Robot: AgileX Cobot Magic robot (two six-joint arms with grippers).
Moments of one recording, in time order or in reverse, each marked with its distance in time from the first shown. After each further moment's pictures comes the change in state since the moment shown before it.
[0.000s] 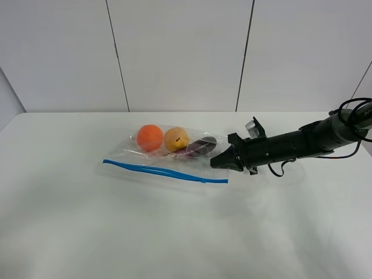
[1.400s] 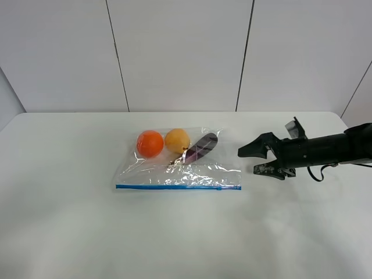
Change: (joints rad) left arm 0.000 0.000 0.016 0.445 0.151 -0.562; right arm -0.198 -0.143 0.169 -0.027 -0.082 -0.035
